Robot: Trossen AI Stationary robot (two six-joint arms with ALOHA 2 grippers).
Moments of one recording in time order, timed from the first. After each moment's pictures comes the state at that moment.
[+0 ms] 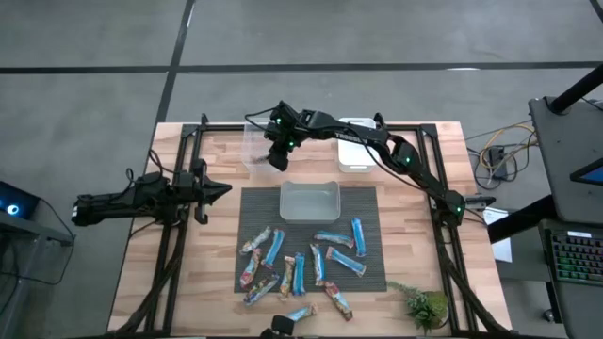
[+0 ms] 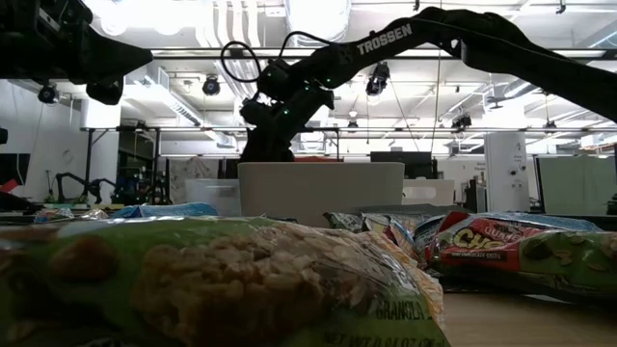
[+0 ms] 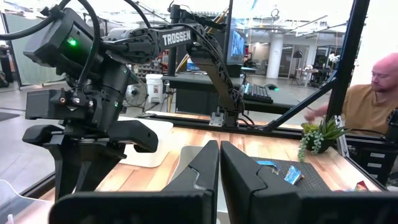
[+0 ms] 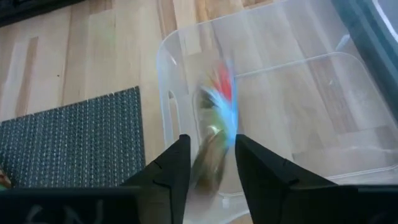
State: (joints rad) left arm 0.05 0.03 0.14 -0.06 -0.09 -0.05; right arm -0.41 2.46 2.27 -0.67 -0.34 -0.04
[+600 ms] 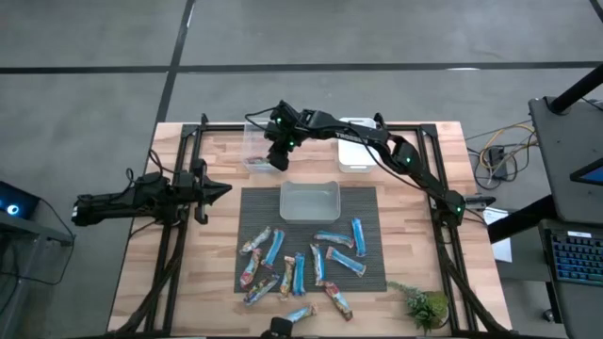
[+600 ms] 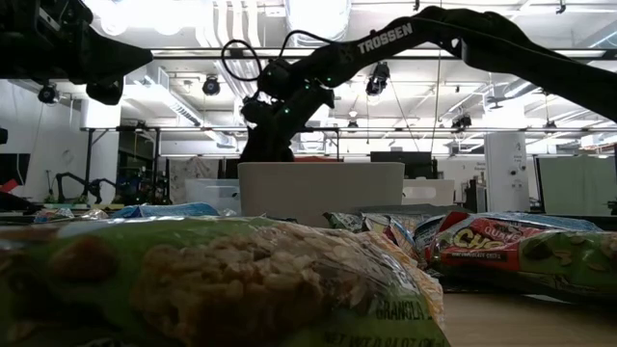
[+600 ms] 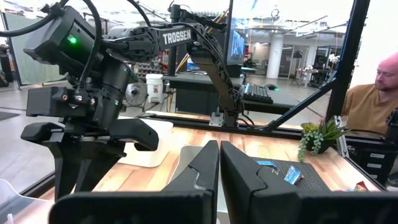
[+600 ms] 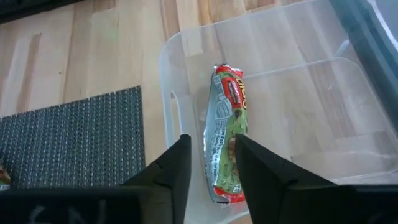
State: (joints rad) left arm 0.05 0.03 0.14 -0.06 -0.09 -0.06; right arm -0.41 2.46 2.27 -0.68 -0.34 -0.07
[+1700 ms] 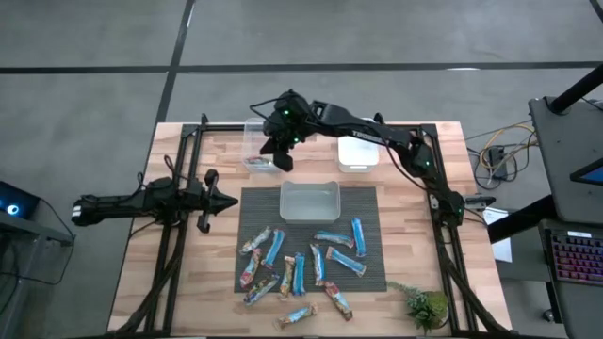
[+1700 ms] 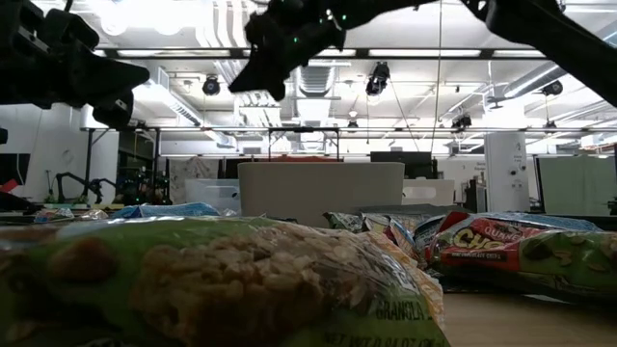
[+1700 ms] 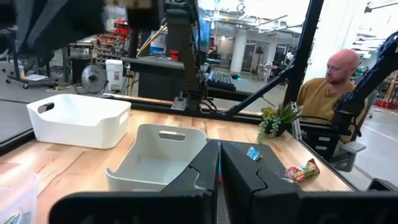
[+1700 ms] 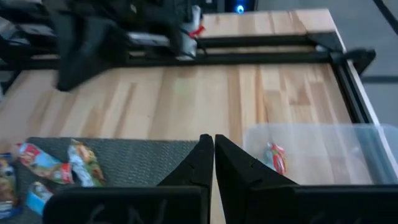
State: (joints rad) left arm 0.05 0.04 0.01 0.04 0.07 -0.14; right arm -0.33 2.25 2.27 -0.68 -0.43 -0.15
